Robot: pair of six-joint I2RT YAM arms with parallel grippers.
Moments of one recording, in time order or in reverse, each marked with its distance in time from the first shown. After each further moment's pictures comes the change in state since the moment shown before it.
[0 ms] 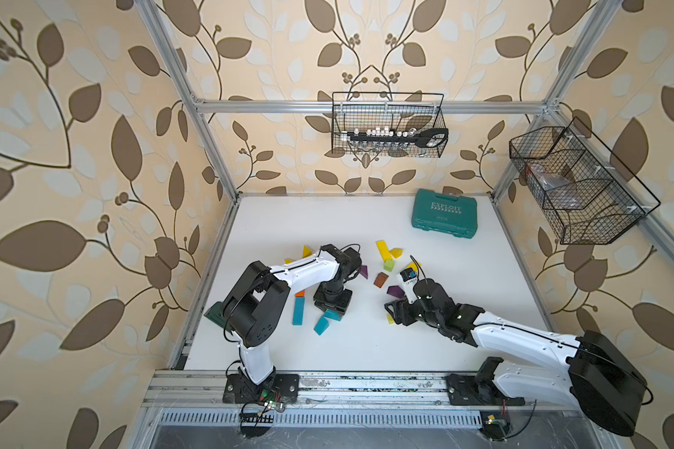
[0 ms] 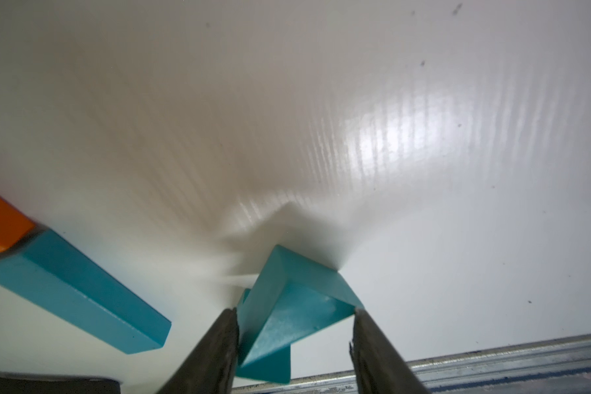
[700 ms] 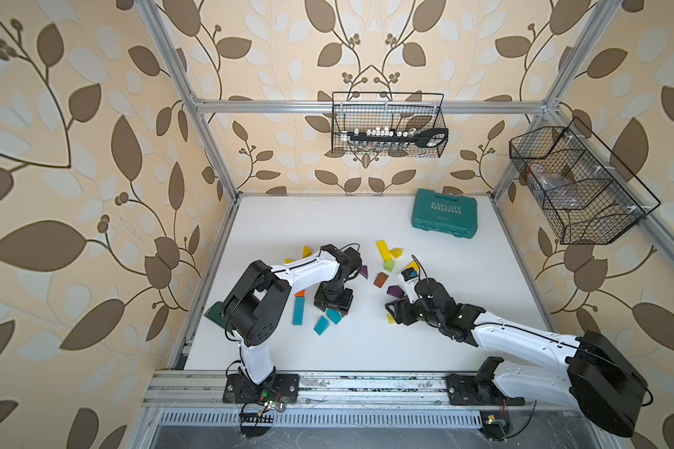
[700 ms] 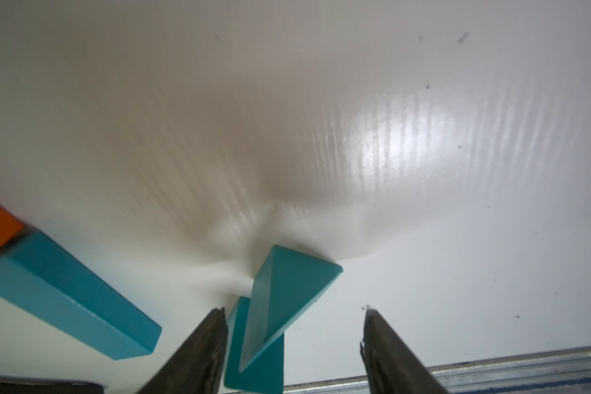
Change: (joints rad) left arm 0.000 -0.003 -0.001 0.018 0.007 -0.069; right arm -0.012 0.002 -0.009 0.010 -0.016 0.000
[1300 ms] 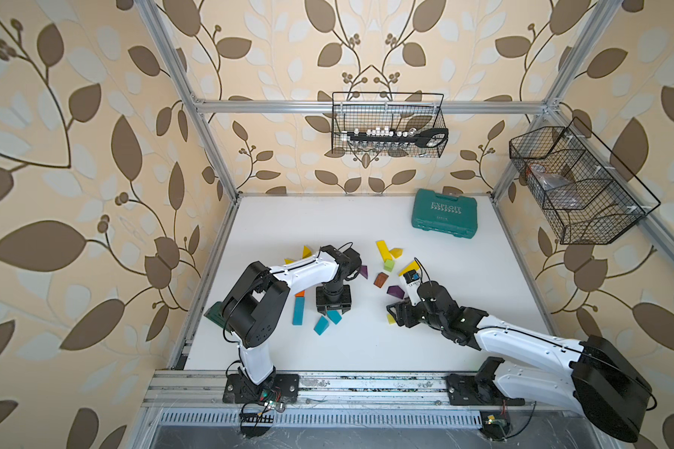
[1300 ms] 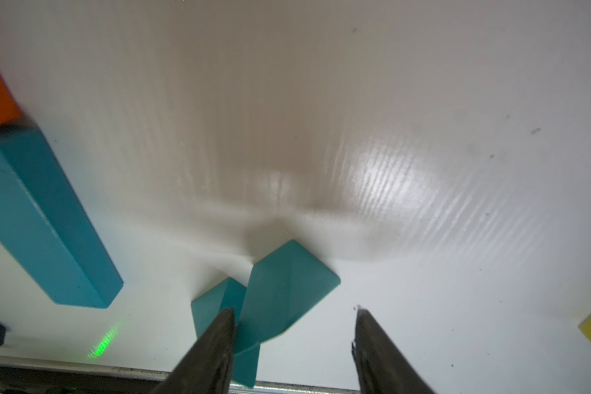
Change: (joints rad) left arm -0.003 -0.013 -0.013 0.015 -0.007 -0.381; right arm -0.001 -0.048 -0.040 0.015 -0.003 -0.008
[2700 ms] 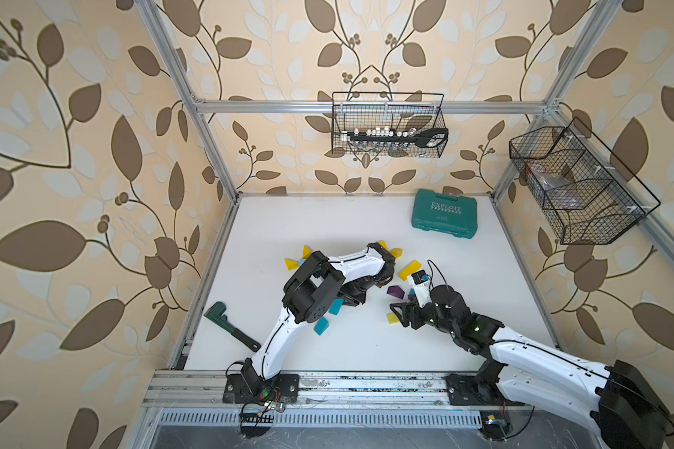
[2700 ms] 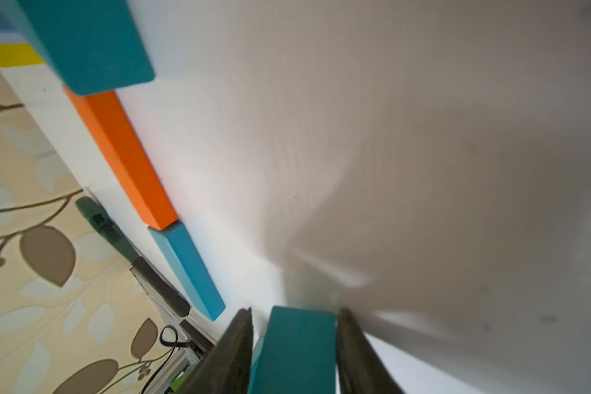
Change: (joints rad) left arm -0.149 0.492 0.528 -0.426 -0.415 0.044; right arm -0.010 -0.173 -0.057 0.014 -0.010 -0.026
